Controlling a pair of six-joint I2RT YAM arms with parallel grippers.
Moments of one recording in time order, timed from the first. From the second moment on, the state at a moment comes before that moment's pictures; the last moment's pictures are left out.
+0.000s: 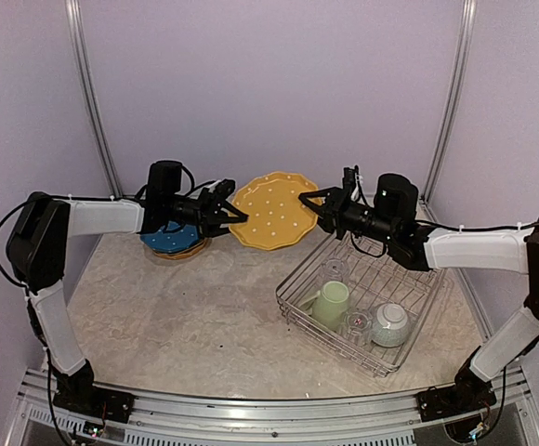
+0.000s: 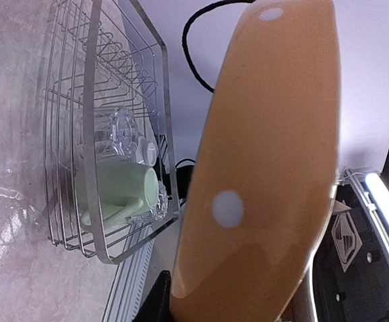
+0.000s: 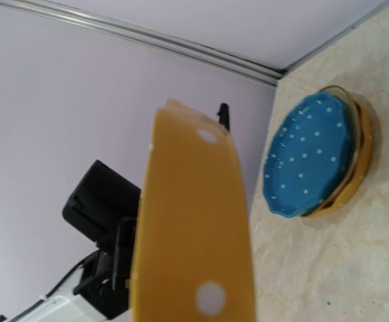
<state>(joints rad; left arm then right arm) -0.42 1.87 1.26 0.27 1.31 -1.06 0.66 1.54 0.94 0.59 -0.34 1.21</state>
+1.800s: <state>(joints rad) 0.07 1.87 1.46 -0.69 0.57 -0.71 0.58 1.19 0.90 0.05 -0.07 0.93</state>
